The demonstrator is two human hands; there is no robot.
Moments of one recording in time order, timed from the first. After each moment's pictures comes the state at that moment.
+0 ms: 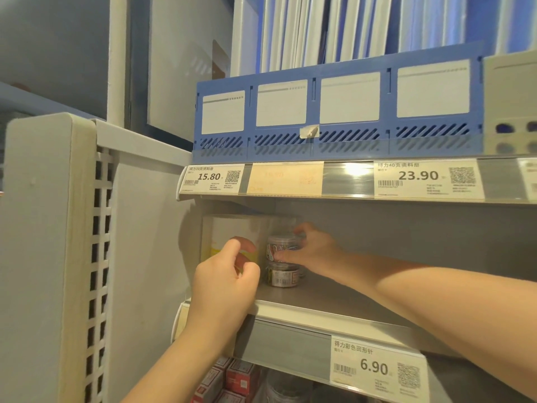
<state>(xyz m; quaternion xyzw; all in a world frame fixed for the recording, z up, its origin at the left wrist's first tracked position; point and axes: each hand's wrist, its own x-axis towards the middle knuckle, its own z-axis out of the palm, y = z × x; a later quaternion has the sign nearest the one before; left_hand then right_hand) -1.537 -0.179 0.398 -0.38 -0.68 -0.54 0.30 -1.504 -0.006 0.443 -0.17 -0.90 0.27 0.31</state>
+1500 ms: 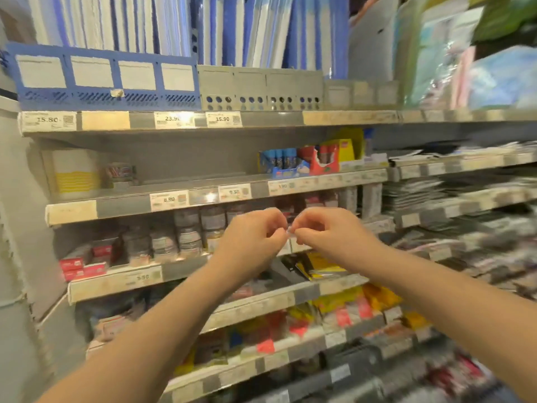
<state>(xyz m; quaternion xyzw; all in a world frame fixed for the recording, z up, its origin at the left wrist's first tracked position) -1.188 -0.295 0.356 -0.73 -0.58 -0.36 0.08 -1.036 -0.262 0.358 -0.39 -0.84 0.14 0.36</state>
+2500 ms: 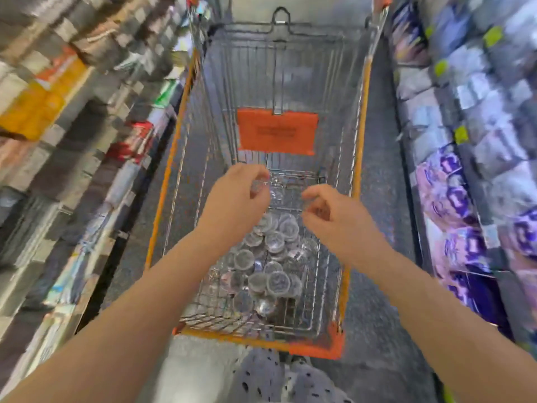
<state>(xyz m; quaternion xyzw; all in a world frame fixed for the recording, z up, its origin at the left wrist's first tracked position) -0.551 -0.495 0.033 -0.90 -0.28 -0.10 -0.30 -0.458 -0.646 0.025 -0.83 -0.36 0.25 0.36</state>
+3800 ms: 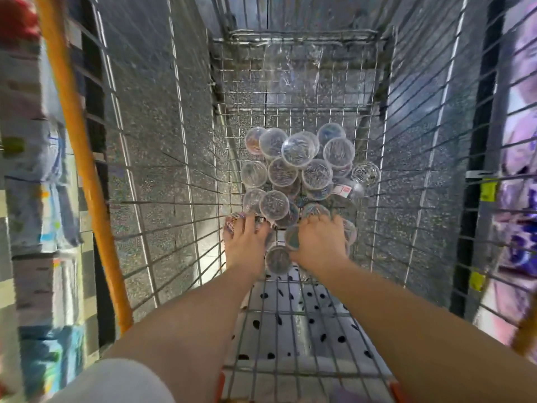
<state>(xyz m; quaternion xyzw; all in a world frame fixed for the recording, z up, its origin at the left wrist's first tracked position) -0.640 -0.455 -0.297 -0.89 -0.24 0.38 -0.10 -0.531 -0.558 -0.273 -0.82 -0.39 0.39 -0.13</state>
